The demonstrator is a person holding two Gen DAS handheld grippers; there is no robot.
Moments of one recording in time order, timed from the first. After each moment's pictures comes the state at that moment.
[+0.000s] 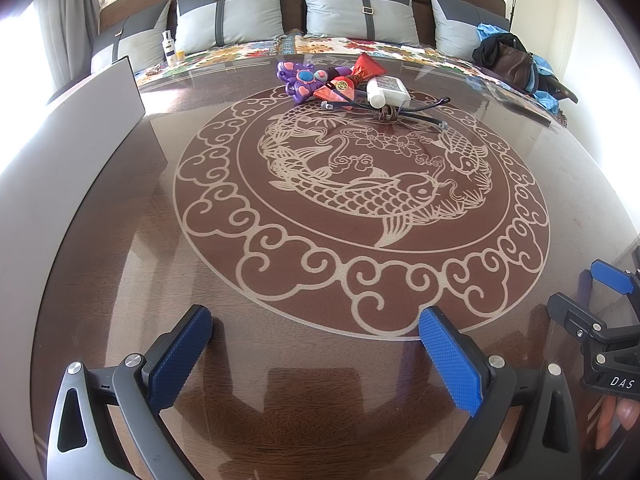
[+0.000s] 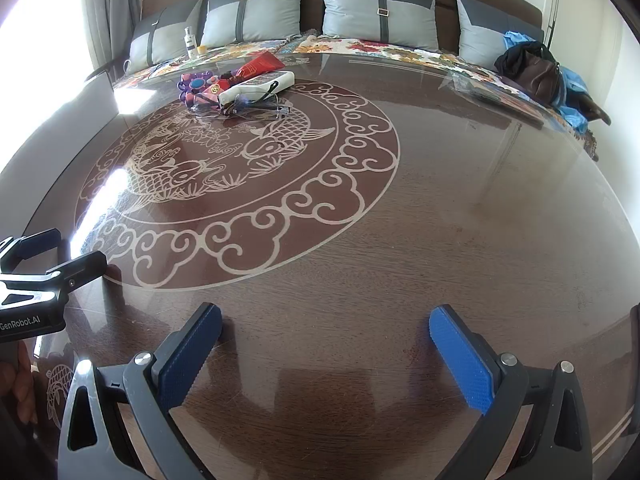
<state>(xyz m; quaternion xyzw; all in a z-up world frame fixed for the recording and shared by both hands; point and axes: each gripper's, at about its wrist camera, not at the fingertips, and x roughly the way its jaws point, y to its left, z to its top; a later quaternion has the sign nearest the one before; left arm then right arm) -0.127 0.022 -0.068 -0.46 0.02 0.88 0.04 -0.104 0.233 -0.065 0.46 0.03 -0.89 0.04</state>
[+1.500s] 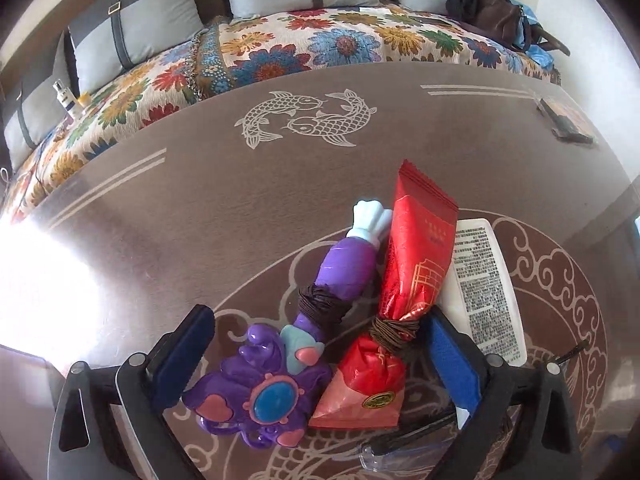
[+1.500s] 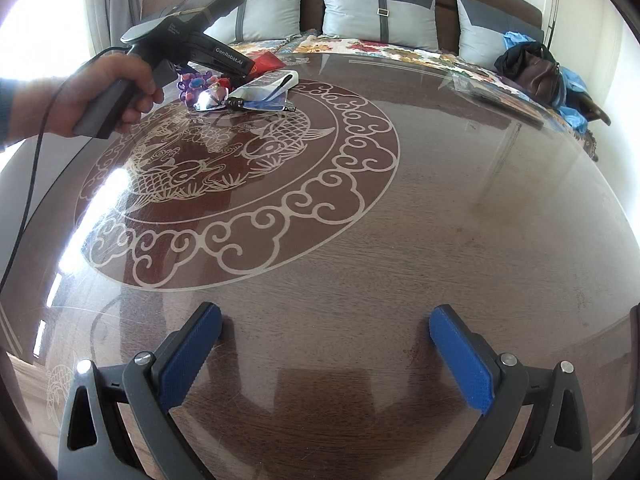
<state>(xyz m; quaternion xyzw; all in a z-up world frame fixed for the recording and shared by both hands) -0.418 0.066 -0.058 -0.52 0.10 0.84 0.13 -0.103 0.234 -0.065 0.46 0.03 -0.89 0.04</state>
